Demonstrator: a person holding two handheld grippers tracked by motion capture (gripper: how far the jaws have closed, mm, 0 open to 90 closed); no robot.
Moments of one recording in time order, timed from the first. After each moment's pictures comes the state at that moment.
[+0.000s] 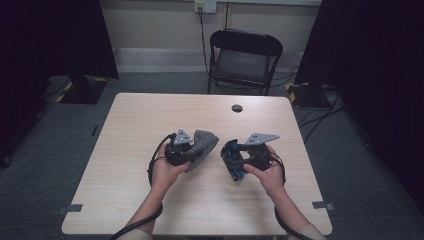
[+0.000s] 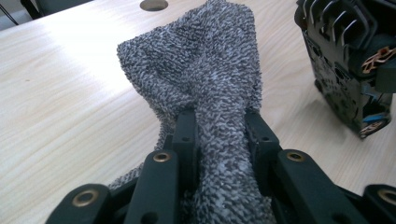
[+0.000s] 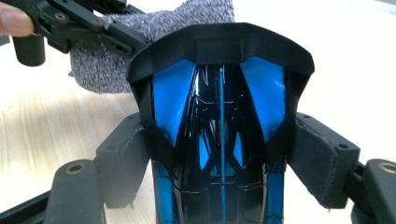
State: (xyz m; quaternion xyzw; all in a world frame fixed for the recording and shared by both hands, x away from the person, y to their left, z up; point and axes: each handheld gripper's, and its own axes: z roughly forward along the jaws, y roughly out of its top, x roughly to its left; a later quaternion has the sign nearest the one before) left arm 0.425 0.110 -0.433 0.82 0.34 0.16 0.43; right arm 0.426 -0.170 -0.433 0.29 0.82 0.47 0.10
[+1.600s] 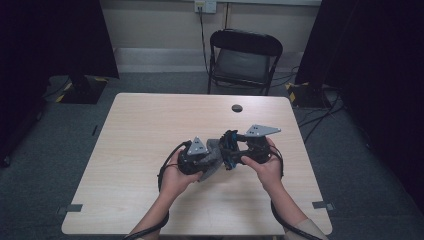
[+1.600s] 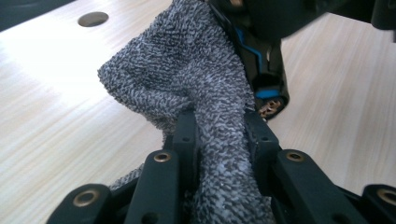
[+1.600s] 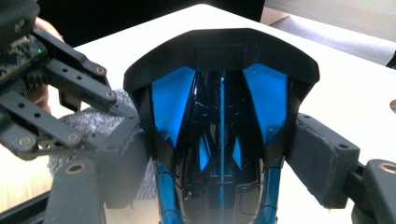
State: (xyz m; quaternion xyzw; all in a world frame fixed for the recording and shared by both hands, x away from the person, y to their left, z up) left arm 0.400 0.074 -0.433 0.85 0.27 0.13 0.44; right arm 0.430 -0.161 -0.404 0.29 0.80 0.50 0.14
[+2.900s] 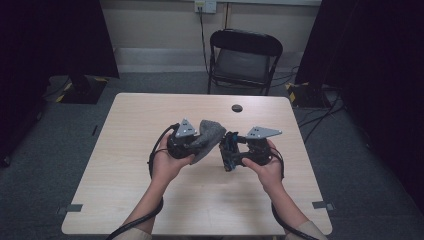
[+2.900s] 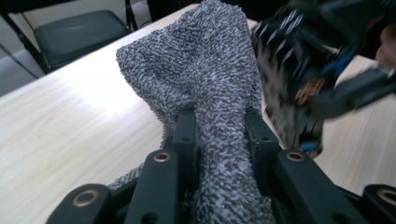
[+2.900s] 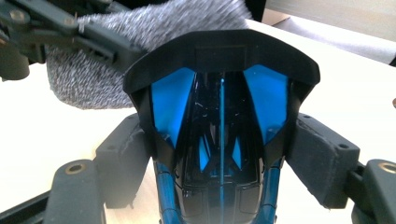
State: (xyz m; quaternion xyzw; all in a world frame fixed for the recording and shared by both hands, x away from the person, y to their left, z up) left arm 0.419 0.096 -0.383 0.82 0.29 0.18 0.46; right arm 0.426 -0.162 -0.409 0.29 0.80 0.51 0.13
